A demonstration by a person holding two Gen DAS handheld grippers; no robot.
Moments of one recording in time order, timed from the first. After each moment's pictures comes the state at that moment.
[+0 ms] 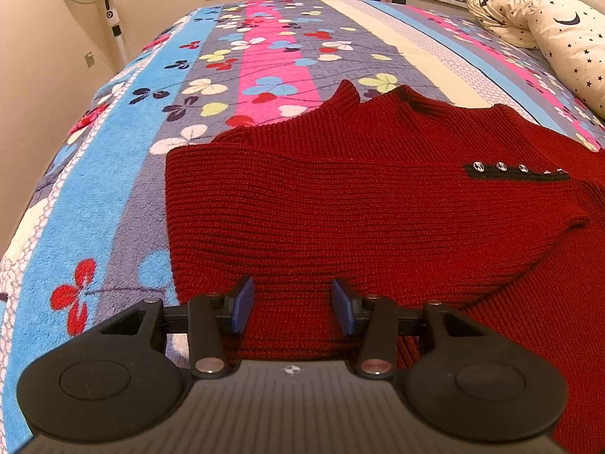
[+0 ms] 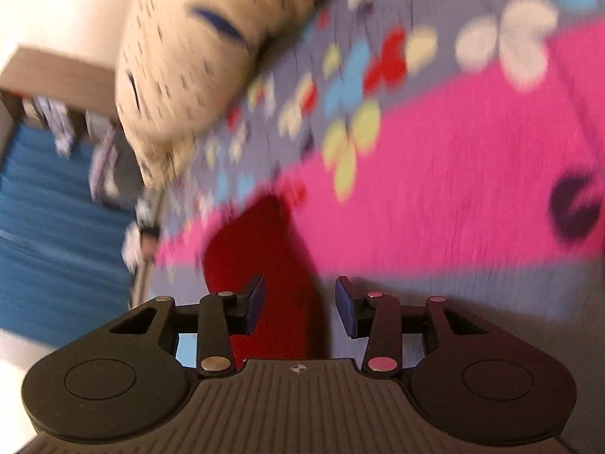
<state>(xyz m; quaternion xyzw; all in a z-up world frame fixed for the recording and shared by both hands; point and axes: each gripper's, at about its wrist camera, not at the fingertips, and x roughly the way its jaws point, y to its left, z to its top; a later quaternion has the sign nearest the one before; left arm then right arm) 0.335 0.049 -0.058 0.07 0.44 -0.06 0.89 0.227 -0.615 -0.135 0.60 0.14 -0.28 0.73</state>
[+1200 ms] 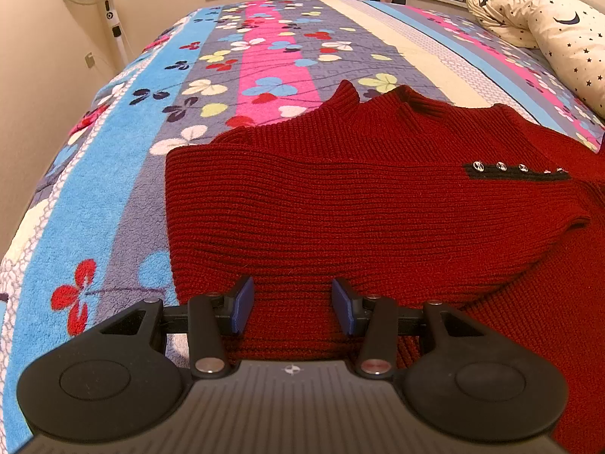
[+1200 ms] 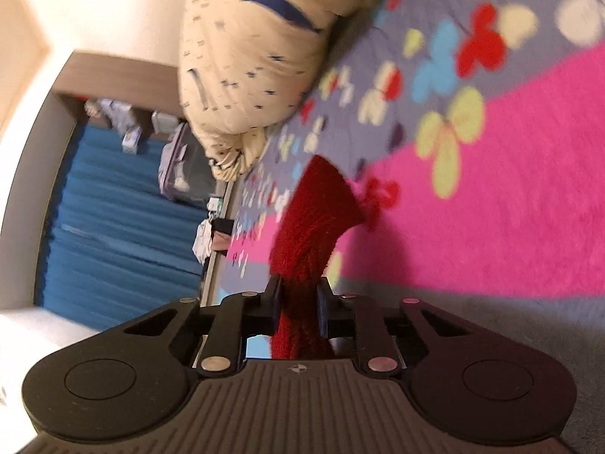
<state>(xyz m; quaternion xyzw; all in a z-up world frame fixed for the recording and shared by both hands) 0.337 0.045 -0.060 0.07 0.44 -0.06 0.89 0.251 -0.624 -0.120 0.59 0.05 -0.20 0.78</state>
